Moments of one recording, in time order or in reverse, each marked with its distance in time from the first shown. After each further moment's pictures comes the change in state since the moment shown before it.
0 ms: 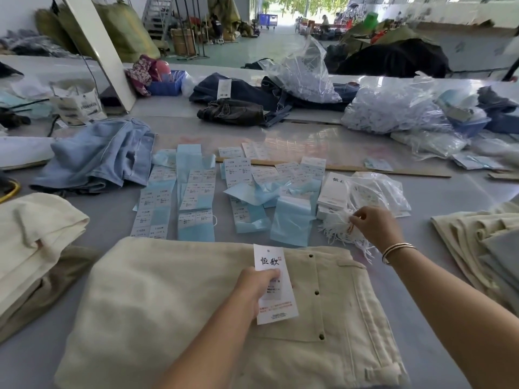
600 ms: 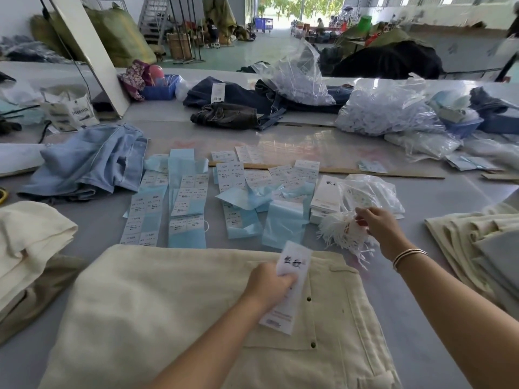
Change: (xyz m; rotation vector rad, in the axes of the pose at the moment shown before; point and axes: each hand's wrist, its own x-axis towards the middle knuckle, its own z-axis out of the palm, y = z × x) left_hand 0.000 0.008 0.026 0.555 -0.009 0.461; right_hand 0.006 0.014 -0.009 0.805 -0.090 0.287
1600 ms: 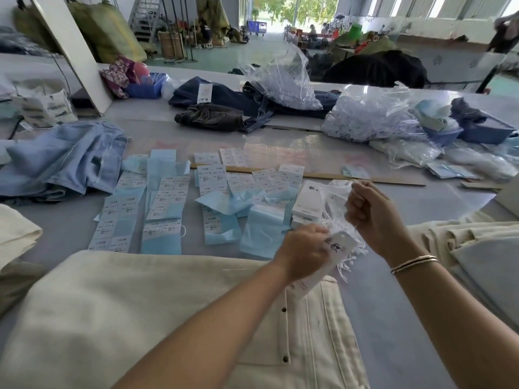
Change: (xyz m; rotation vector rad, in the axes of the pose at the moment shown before) left_hand 0.062 0.077 0.053 0.393 -0.012 0.736; right_hand -0.036 -0.065 -0.020 0.746 -0.282 -0.160
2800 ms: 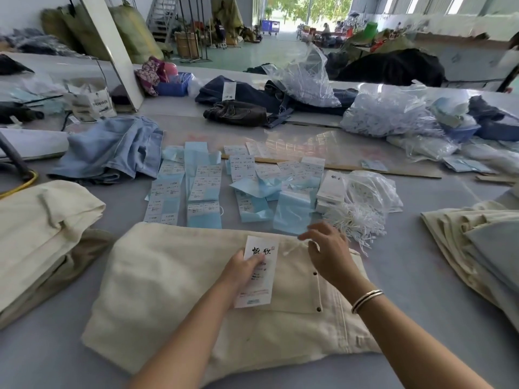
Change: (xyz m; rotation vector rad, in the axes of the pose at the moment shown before) left_hand -0.168 -0.063 -0.057 -0.761 0.200 -0.887; right_hand -0.092 0.115 0.066 -1.474 -0.090 -0.380
